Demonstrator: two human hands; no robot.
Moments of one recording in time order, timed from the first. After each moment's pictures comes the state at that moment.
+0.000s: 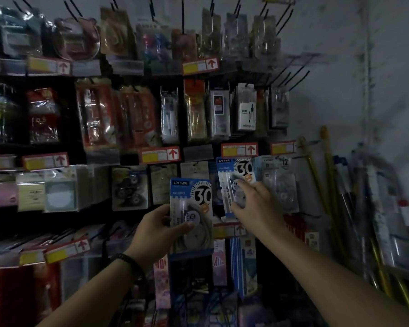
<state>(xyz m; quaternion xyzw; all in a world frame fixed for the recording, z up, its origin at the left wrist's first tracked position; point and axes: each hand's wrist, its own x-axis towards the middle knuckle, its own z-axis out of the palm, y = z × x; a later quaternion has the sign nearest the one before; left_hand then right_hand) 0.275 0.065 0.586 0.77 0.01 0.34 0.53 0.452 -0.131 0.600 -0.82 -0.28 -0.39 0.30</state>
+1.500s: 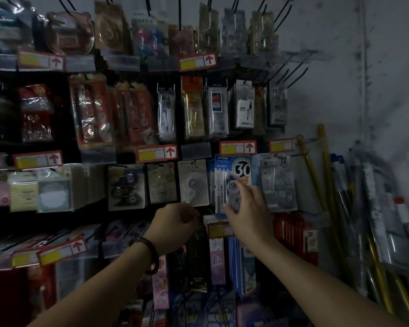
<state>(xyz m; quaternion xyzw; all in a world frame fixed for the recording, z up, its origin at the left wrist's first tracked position) 0.318 0.069 0.596 0.92 0.05 0.34 0.22 0.443 -0.112 0.573 -0.76 -0.29 -0.40 0.41</state>
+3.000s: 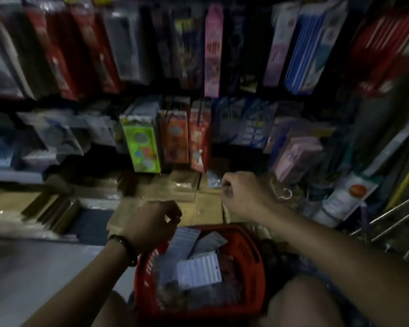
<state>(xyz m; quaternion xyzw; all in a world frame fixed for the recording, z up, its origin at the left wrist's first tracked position) 0.054 0.087 0.187 0.96 0.20 0.07 0.19 0.242 -0.099 0.243 -0.88 -0.45 0.01 0.16</state>
